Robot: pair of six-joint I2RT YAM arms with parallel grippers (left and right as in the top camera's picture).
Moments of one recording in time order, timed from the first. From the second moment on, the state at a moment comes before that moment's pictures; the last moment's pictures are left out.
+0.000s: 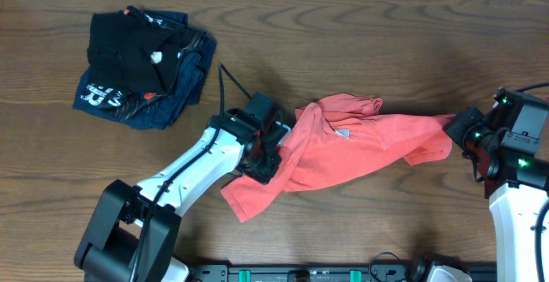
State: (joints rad) left arm -0.55 1.64 0.98 -0.82 0.22 -0.01; right arm -0.28 1.12 0.84 -0.60 -0.14 0.54
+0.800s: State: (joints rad) left arm -0.56 1.64 0.98 -0.75 0.25 -0.02; right arm -0.28 1.12 0.84 -0.60 -0.14 0.54
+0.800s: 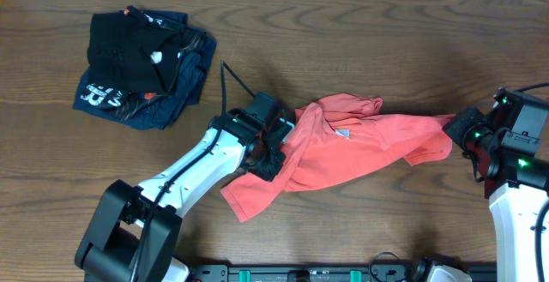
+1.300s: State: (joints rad) left arm -0.56 1.61 0.98 -0.84 0.26 -0.01; right arm -0.28 1.12 0.84 -0.60 -0.14 0.53
